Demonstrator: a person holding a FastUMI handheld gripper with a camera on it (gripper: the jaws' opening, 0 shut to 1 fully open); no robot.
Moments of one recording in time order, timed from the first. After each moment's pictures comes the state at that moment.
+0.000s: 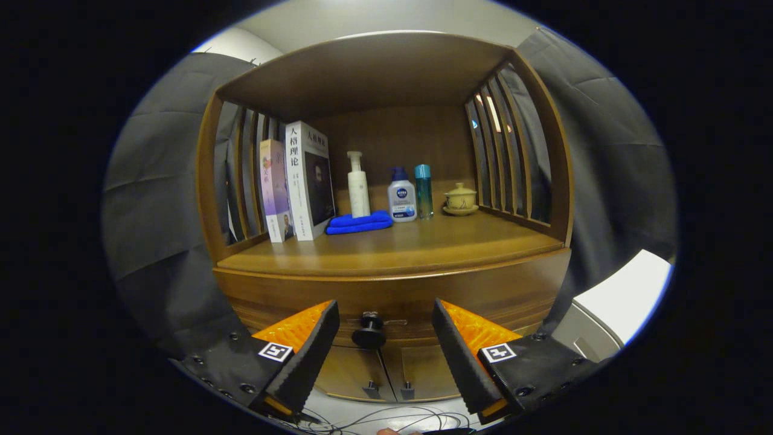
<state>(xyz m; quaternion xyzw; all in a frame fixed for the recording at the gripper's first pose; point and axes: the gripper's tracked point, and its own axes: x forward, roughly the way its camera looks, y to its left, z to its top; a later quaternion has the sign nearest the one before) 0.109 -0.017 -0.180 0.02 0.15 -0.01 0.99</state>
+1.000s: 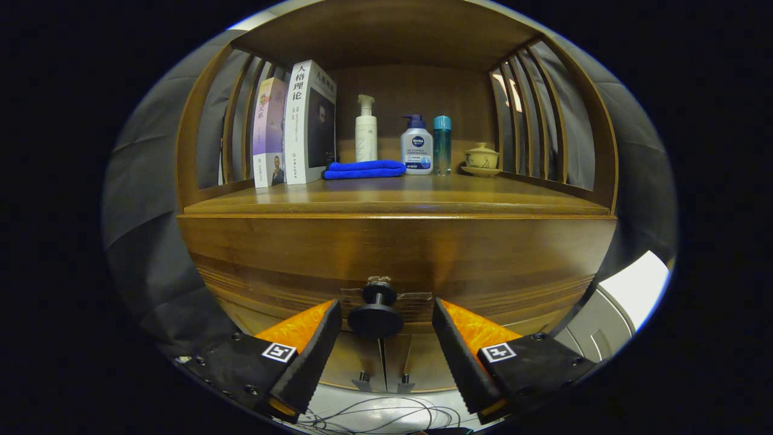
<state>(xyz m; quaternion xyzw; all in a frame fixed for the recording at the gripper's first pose) 0.146 0.000 -0.257 -0.03 0.21 -0.01 0.98</state>
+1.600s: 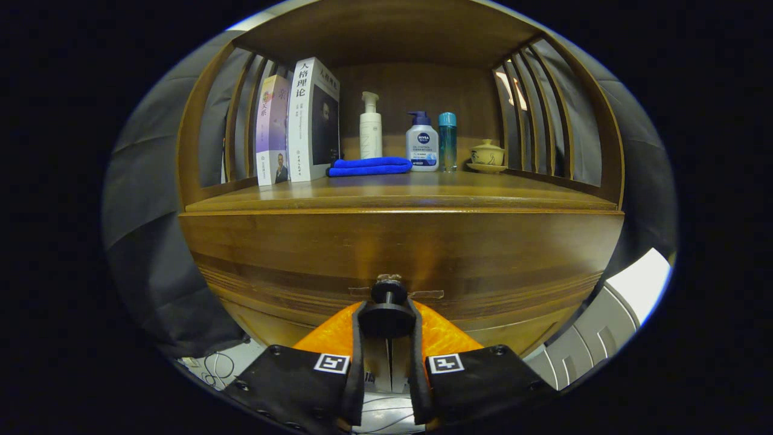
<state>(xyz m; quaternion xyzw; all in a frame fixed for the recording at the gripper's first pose) 0.147 0.007 -0.263 -0.02 0.22 0.00 0.98</state>
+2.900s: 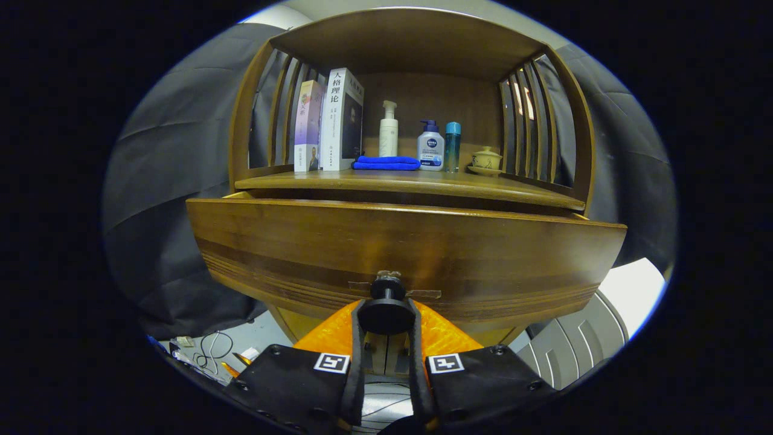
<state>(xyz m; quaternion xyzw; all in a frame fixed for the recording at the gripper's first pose) 0.055 0.007 -0.253 -0.05 0.22 0.03 0.97</state>
